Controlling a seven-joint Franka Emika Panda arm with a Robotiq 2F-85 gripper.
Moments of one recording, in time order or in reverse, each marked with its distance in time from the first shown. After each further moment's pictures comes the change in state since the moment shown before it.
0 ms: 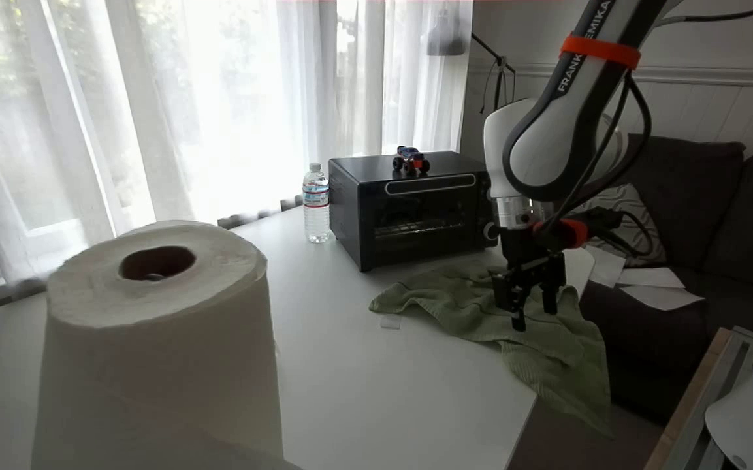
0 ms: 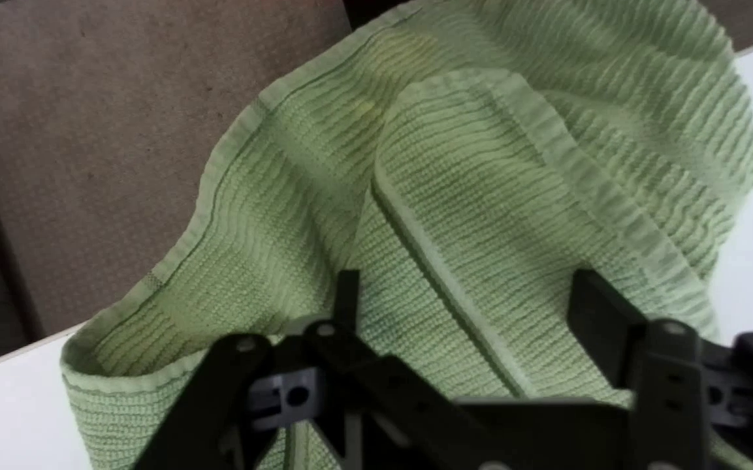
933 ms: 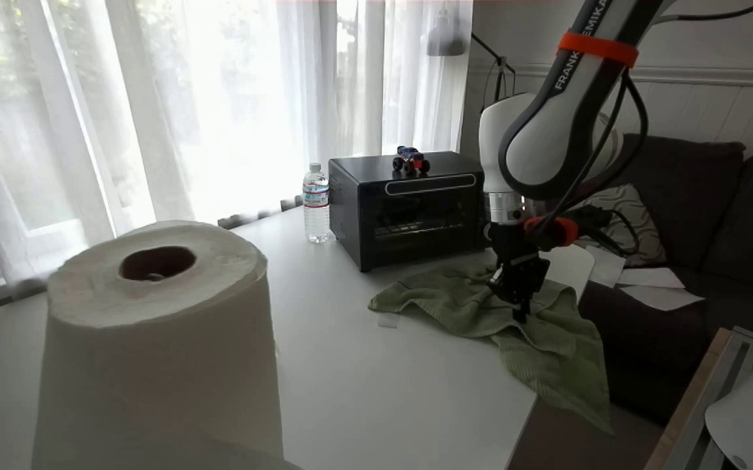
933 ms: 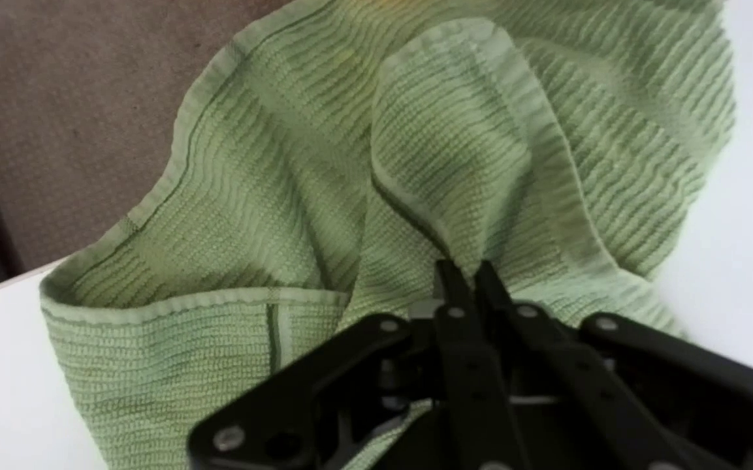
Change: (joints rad) arm 0.024 -0.006 0.000 0.010 0.000 0.048 -0.001
